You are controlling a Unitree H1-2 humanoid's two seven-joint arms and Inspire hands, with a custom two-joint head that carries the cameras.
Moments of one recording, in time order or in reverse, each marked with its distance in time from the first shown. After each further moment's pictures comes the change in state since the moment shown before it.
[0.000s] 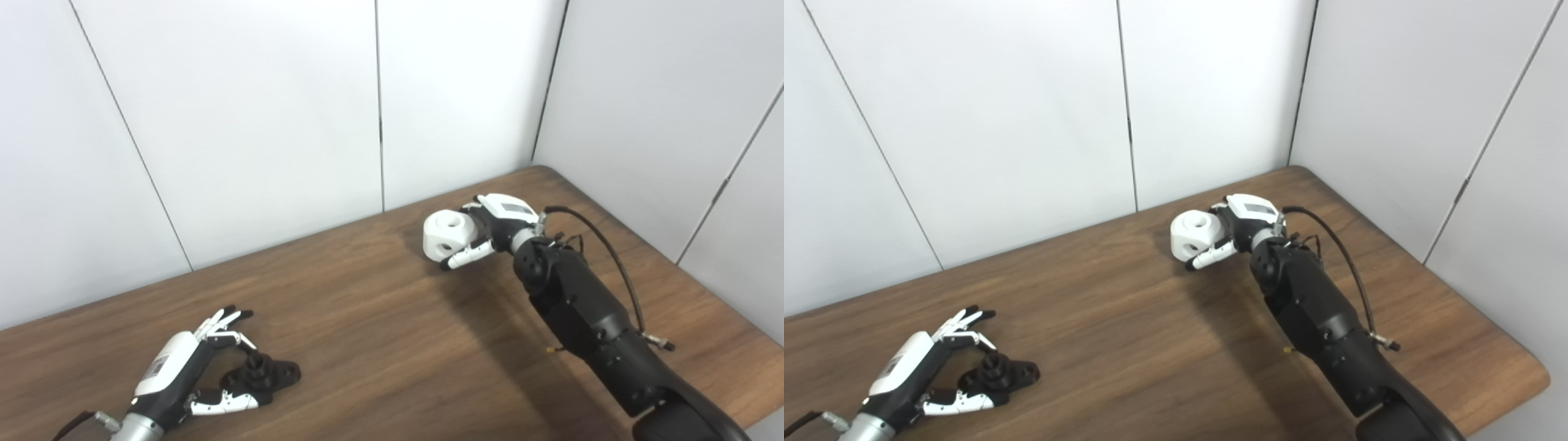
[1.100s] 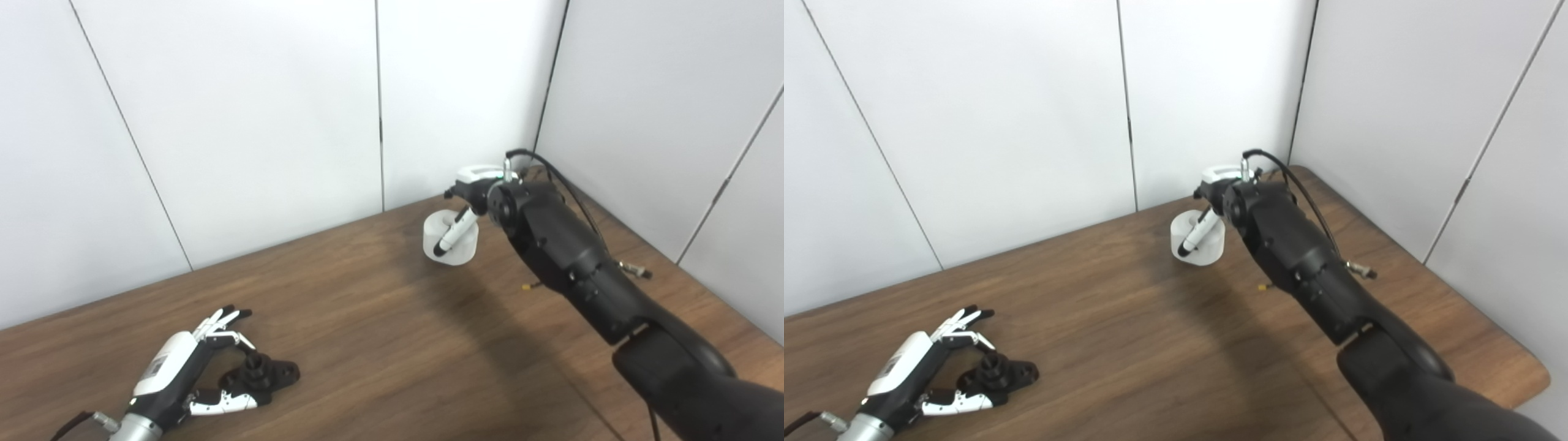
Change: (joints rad) left arm 0.000 0.004 -0.001 -0.003 0.001 0.000 0.004; right arm -0.265 -0.088 0.153 0.055 -0.210 0.000 0.453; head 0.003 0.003
